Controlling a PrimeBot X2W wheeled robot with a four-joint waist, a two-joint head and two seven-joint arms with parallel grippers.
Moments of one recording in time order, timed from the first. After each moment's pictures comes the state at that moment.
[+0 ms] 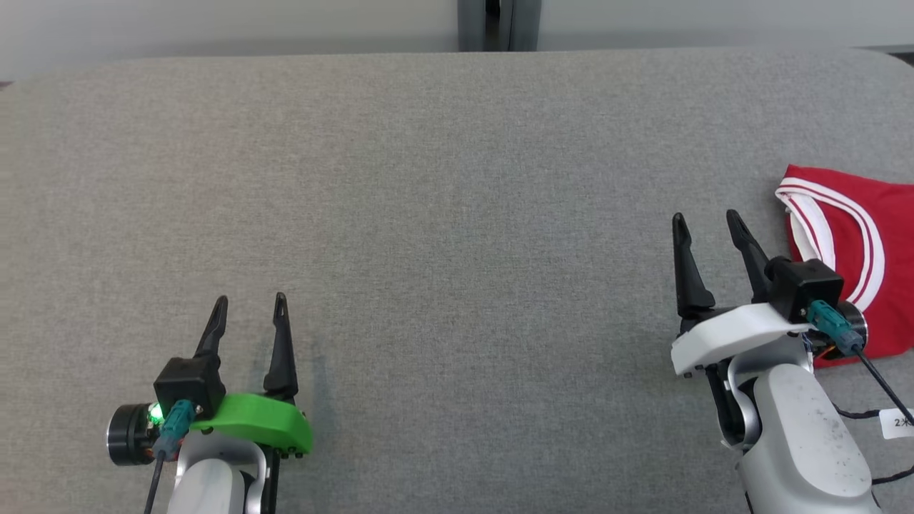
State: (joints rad) left arm -0.20 0.05 -0.08 0.37 -0.17 -0.02 -0.26; right arm -0.34 -0.05 -0.01 0.41 0.13 0.13 -0.26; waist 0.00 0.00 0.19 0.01
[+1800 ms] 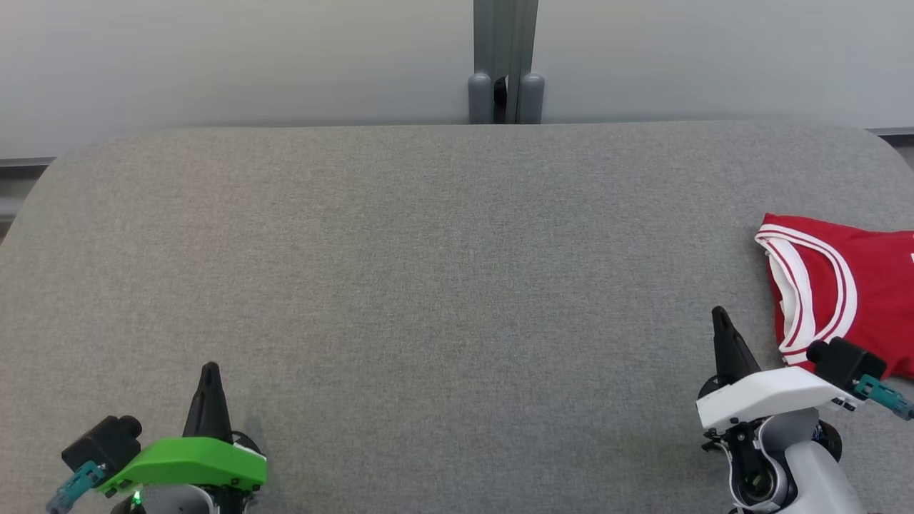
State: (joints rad) left arm -0.08 0.04 0.03 0.34 -0.70 -0.06 -0.12; right arm -0.17 -0.04 -0.03 0.40 0.68 0.13 -0.12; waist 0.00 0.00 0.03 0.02
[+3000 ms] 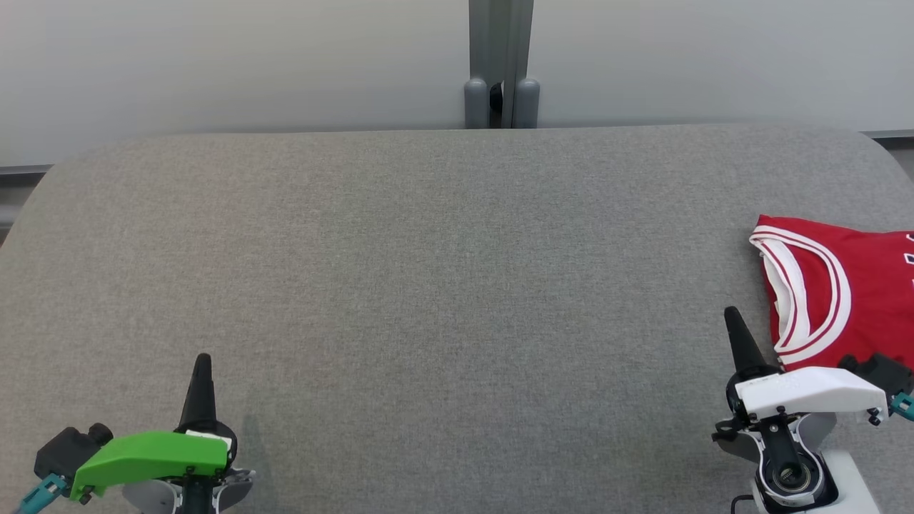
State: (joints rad) left arm -0.08 0.04 0.07 0.30 -1.13 -0.09 -0.01; right arm -0.14 -0.04 -0.07 0.33 1.12 0.13 -0.01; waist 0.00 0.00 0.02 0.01
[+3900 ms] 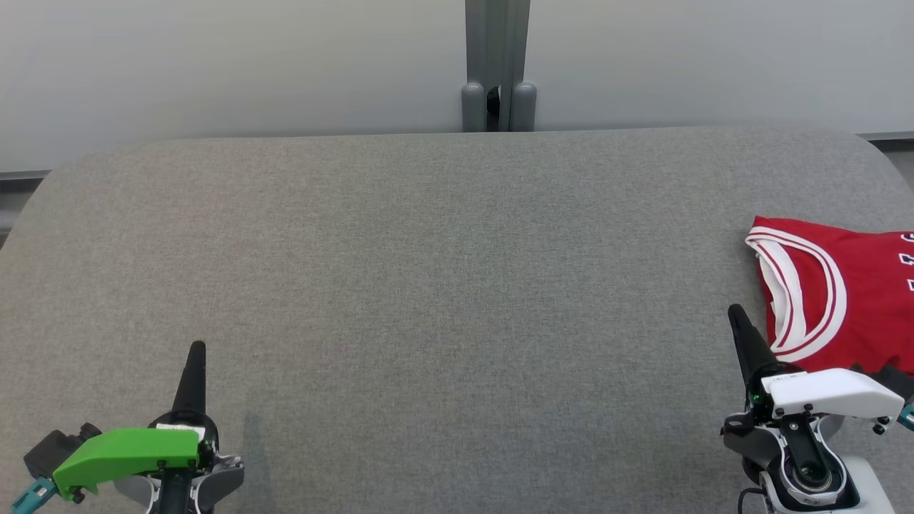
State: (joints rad) left arm -0.09 0.04 0.09 0.27 -1.38 -0.11 0.05; right arm -0.13 -0.05 -0.09 0.29 1.37 0.13 0.05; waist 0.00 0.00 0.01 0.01
